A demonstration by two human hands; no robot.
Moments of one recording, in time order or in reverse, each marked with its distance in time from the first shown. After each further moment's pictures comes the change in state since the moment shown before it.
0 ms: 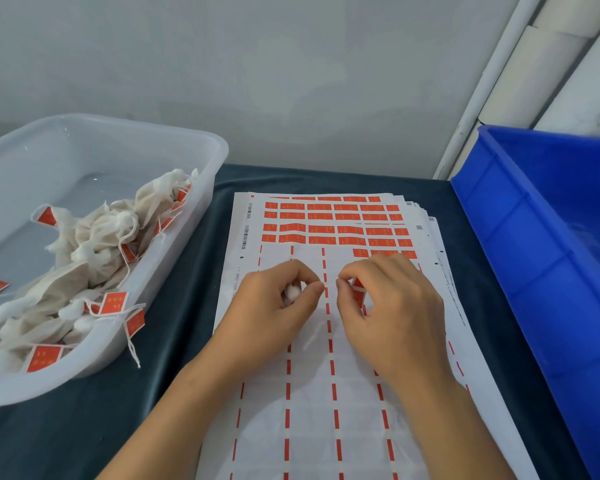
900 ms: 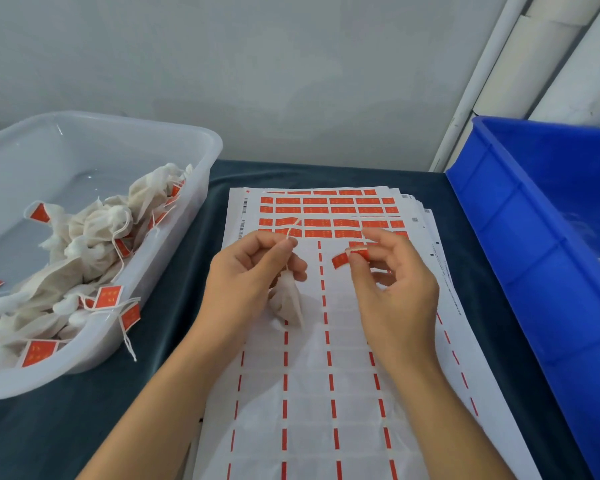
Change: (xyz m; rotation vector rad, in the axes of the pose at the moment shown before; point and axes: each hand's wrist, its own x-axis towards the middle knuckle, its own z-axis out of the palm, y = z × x) left_hand 0.006 0.012 -0.010 -0.531 0.173 -0.218; right_hand 0.003 -0.006 0.011 0.551 0.136 0.497
